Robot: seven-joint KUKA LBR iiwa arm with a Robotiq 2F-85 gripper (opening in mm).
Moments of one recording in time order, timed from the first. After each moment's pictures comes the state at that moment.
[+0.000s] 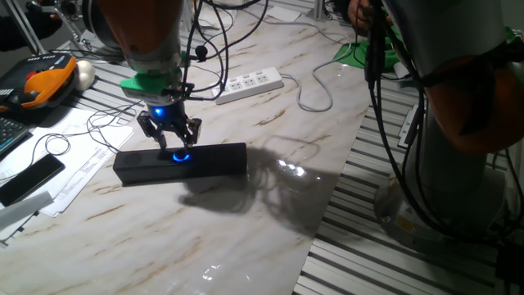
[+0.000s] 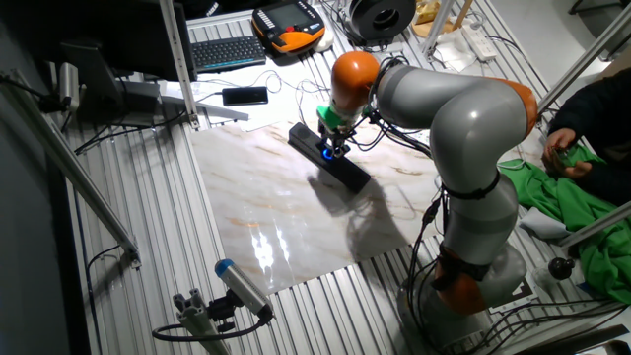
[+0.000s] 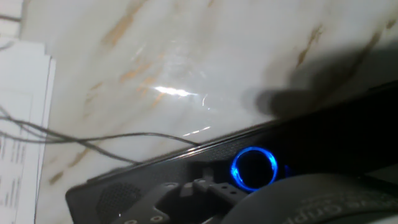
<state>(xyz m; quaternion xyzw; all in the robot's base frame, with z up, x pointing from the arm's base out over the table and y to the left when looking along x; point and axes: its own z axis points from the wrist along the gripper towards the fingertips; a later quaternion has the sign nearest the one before) 0.556 0.143 0.095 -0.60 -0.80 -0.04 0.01</state>
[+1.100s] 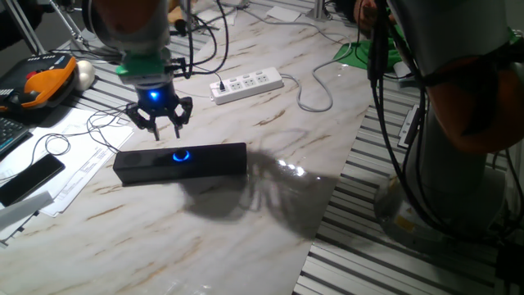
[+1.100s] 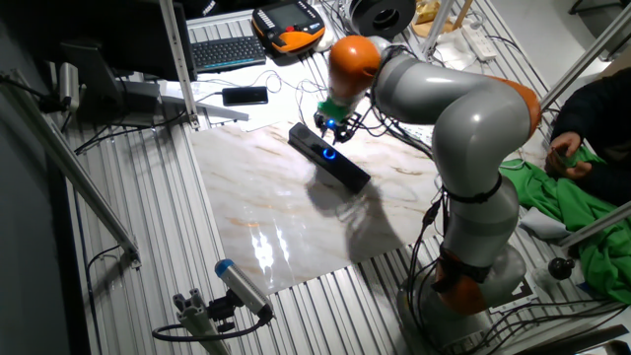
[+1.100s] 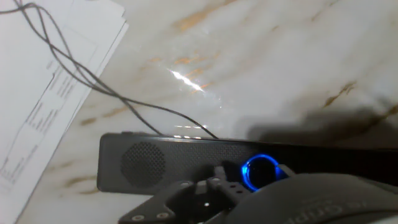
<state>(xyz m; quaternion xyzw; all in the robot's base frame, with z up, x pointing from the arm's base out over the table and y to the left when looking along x) 0.566 0.142 0.138 -0.44 -0.90 0.00 -0.01</state>
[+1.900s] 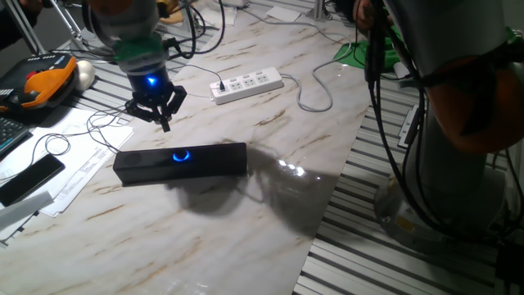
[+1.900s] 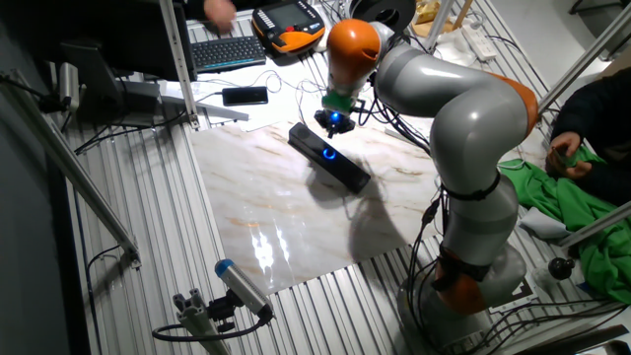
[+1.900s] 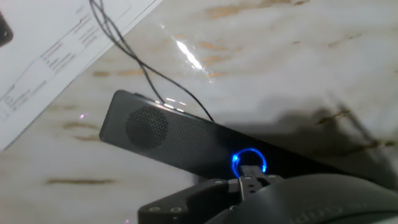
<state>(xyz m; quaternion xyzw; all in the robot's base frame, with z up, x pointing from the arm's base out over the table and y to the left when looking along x) 0.565 0.140 0.163 -0.31 -0.95 -0.01 0.03</state>
